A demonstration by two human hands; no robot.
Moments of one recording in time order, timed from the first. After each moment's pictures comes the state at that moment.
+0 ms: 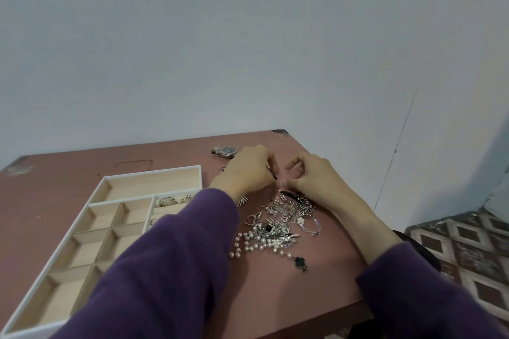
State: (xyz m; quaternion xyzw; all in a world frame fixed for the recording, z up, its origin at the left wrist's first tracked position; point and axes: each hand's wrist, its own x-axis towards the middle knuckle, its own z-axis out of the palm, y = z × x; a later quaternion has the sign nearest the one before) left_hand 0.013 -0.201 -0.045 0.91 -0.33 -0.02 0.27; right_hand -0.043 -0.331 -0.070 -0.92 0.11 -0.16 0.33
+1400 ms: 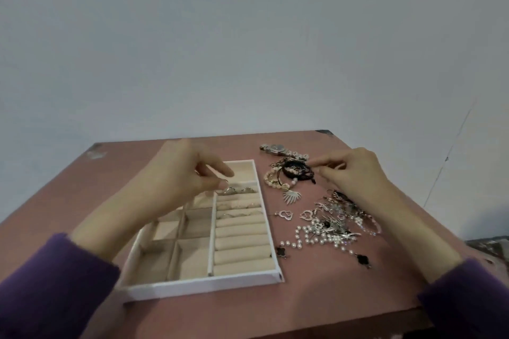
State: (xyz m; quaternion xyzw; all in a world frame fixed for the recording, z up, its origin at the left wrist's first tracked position) left_hand -0.030 -0.025 -0.011 0.91 -0.29 0.07 0.30; right_hand -0.068 -0.278 -0.045 -0.88 0.04 -0.23 0.42
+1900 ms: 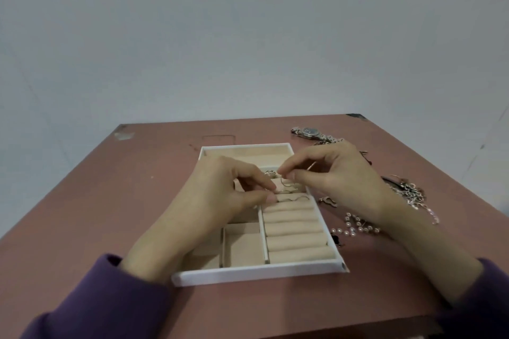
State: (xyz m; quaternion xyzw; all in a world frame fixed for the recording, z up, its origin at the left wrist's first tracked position) left_hand -0.048 -0.005 -0.044 0.86 -0.29 0.05 0.42; right_hand -0.065 -0.191 -0.047 -0.85 -0.13 -0.12 0.49
